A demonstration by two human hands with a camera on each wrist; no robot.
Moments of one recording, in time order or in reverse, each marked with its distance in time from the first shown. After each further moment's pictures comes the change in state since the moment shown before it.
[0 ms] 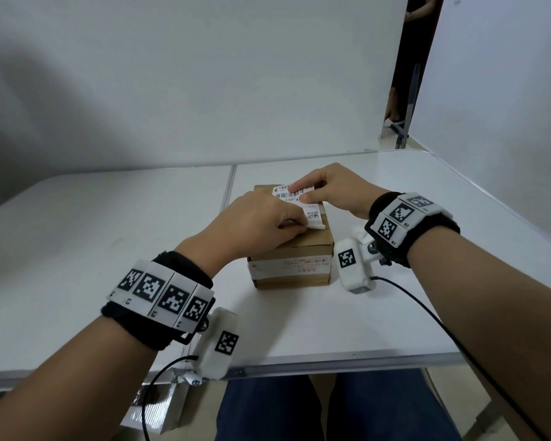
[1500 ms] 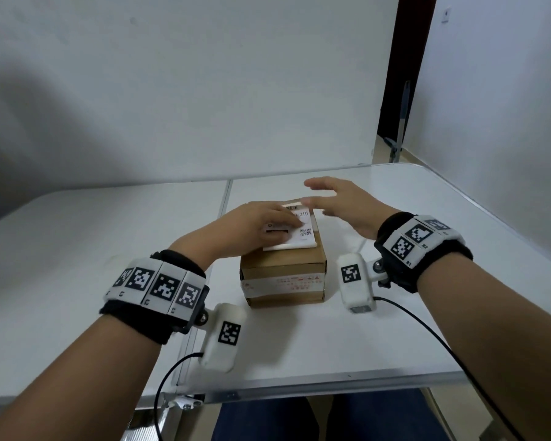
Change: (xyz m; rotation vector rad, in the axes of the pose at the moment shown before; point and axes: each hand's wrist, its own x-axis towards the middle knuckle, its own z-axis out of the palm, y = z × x) left_hand 0.024 -0.028 0.004 -0.225 -0.193 -0.007; right_hand -0.012 0.008 -0.012 0.171 0.102 0.102
